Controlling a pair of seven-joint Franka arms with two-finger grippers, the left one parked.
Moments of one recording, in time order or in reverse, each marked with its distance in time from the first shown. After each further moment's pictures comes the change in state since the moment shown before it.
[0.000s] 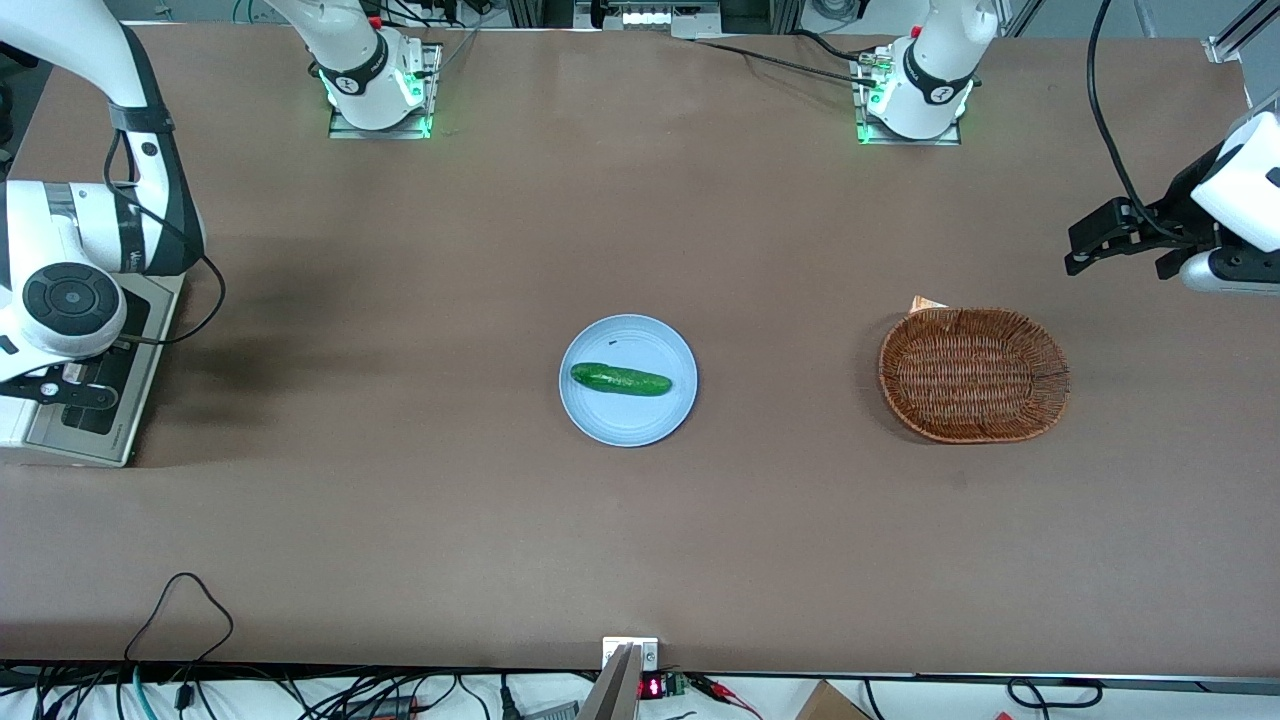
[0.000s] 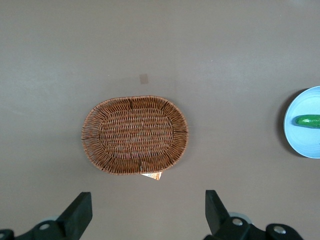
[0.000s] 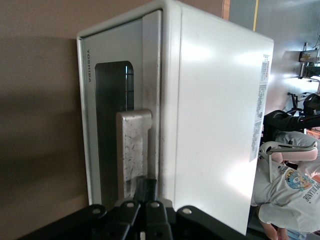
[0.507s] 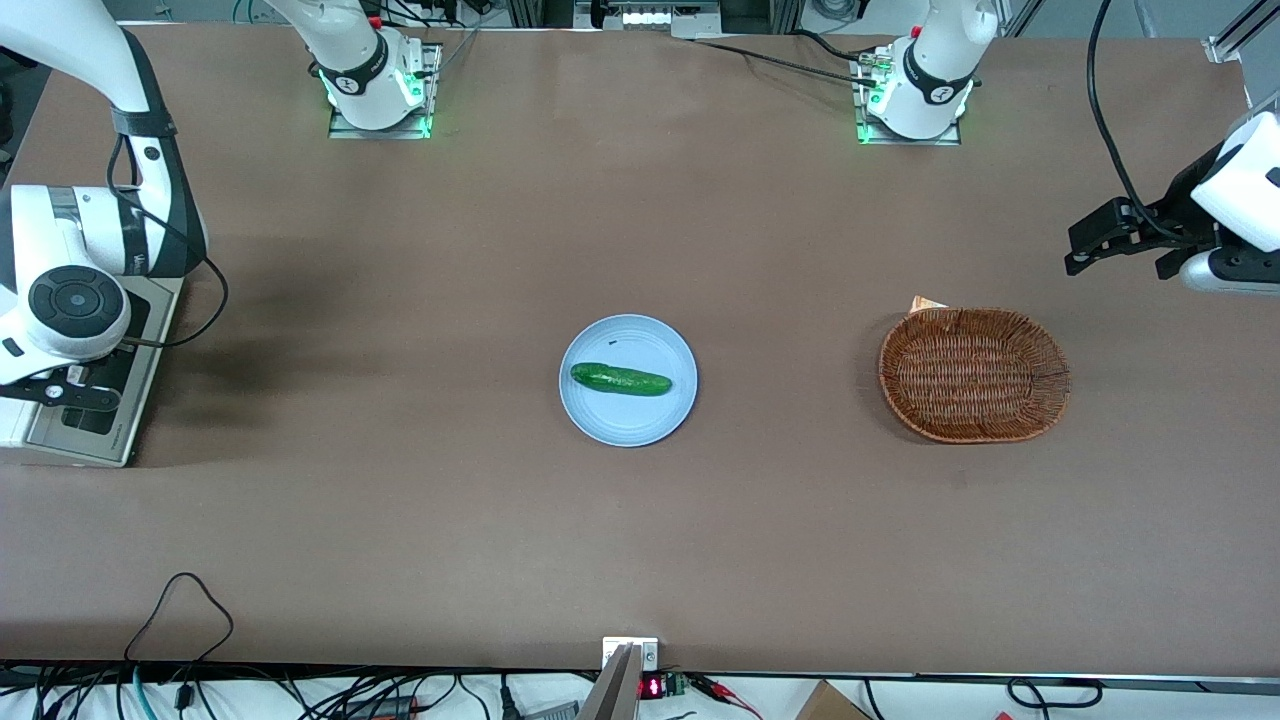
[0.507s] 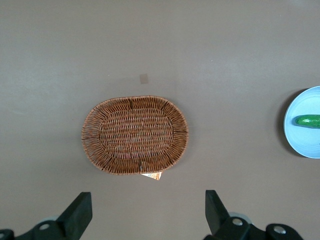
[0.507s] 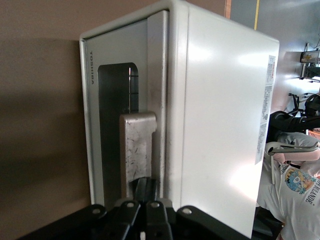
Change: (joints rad) arm 0.000 0.006 0.000 -0.004 -0.002 0.013 0.012
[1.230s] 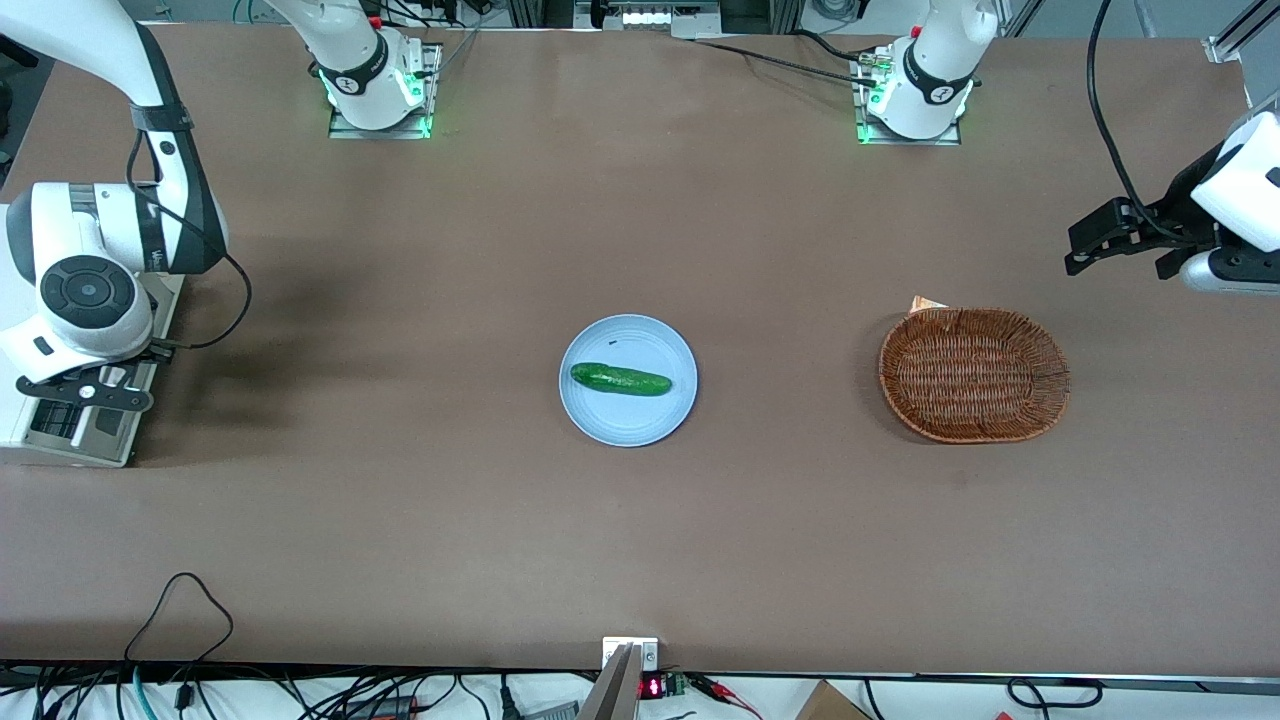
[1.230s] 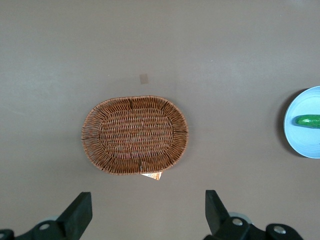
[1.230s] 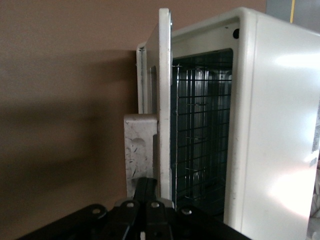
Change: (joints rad) arm 0.021 -0.022 0.022 -0.047 0.132 0.072 0.002
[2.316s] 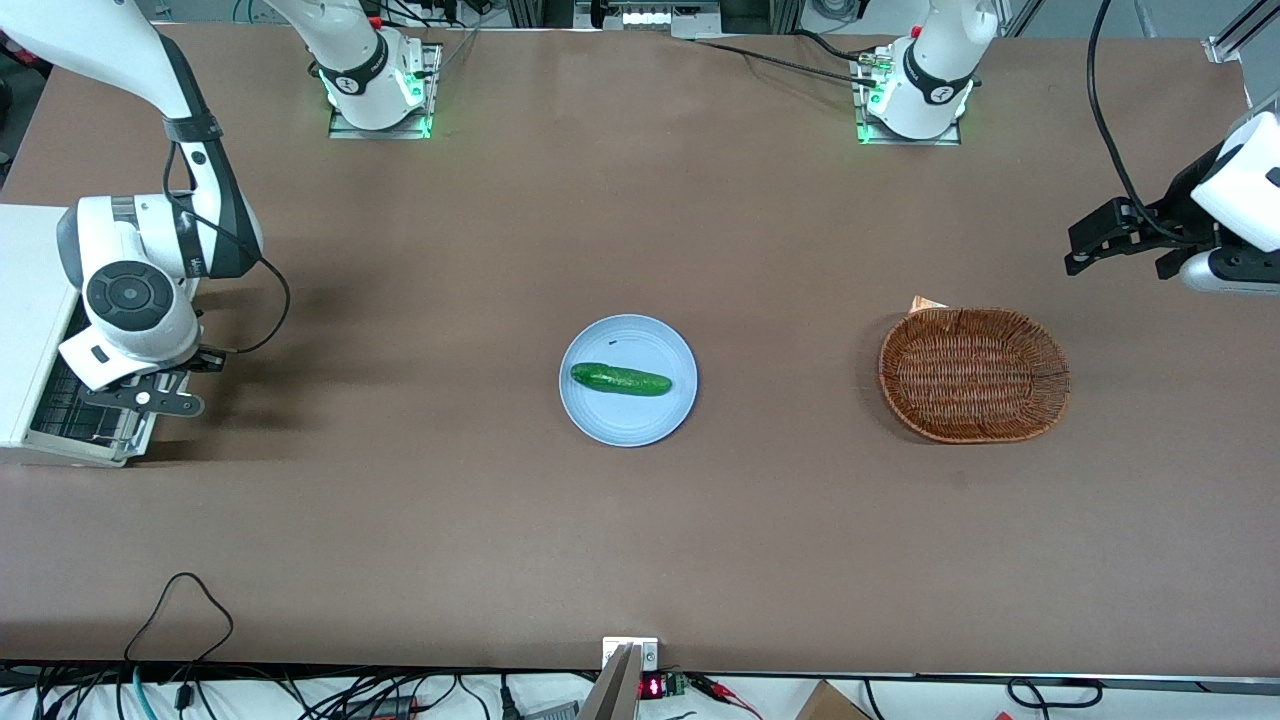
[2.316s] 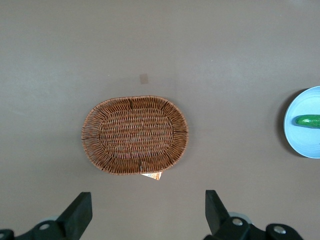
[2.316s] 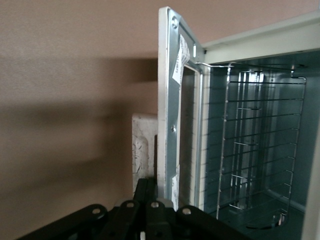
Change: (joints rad) arm 0.016 0.037 0.029 -0.033 0.072 0.078 0.009
